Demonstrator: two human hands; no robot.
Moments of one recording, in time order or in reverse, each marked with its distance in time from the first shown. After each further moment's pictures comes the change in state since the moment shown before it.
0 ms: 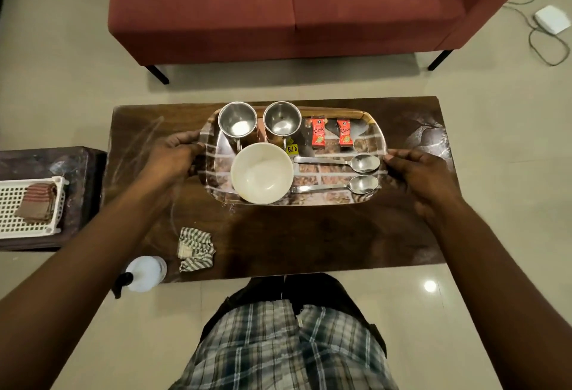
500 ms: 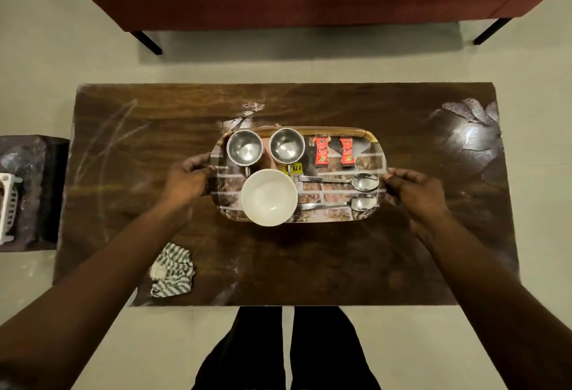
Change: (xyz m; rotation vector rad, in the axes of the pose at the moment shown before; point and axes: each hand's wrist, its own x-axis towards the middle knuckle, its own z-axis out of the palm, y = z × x) left_hand 0.122 -0.112 0.077 0.082 0.085 -0.141; right_hand 0.160 0.105 0.026 -0.052 0.043 0.199
